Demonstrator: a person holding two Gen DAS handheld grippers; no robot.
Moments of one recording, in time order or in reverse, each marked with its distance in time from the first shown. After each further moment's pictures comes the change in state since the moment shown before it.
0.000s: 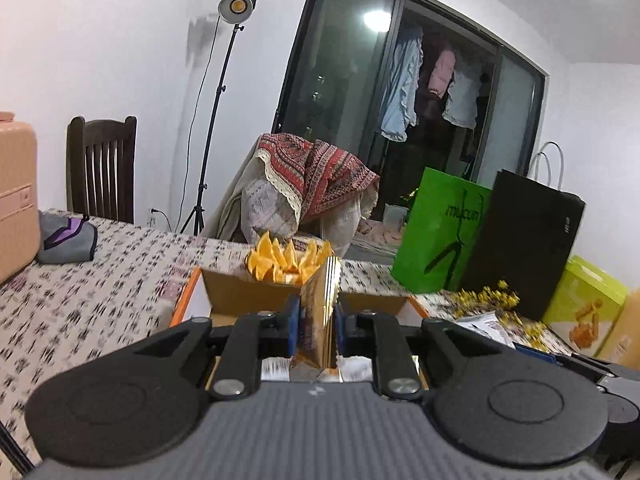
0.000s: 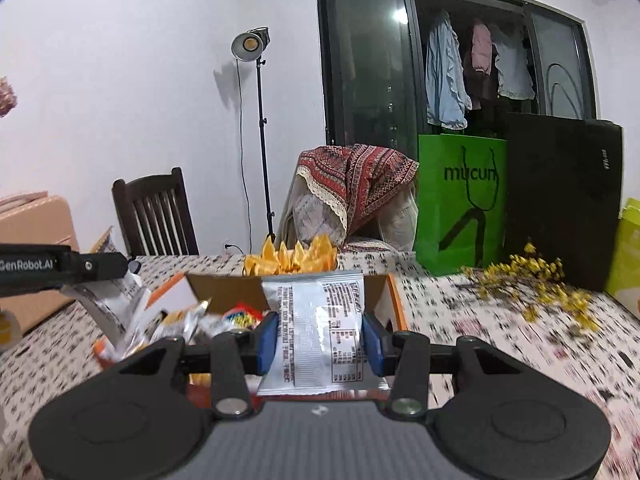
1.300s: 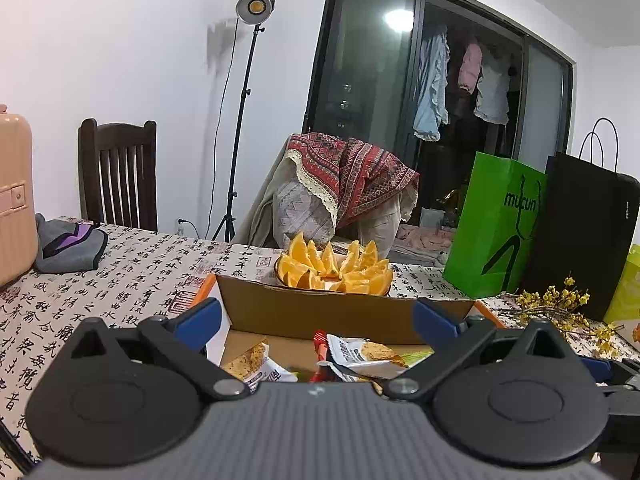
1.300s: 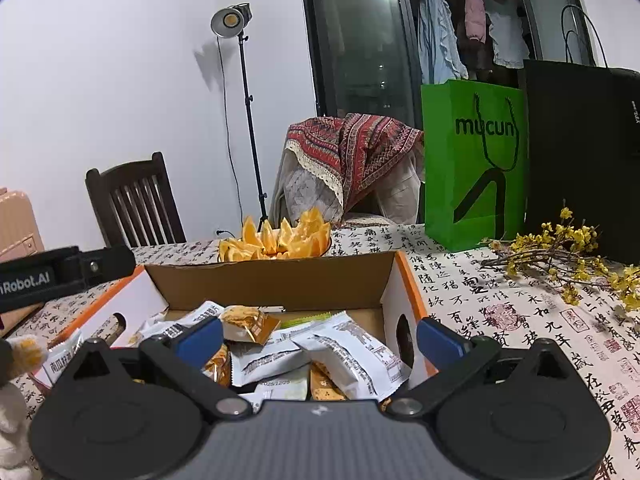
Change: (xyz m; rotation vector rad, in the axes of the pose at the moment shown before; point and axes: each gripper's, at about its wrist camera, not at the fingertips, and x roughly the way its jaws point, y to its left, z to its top) left arm 0.079 0.014 -0.021 0.032 -0.031 0.110; right arm 0.092 -0.016 -0.014 0.055 0.057 0.002
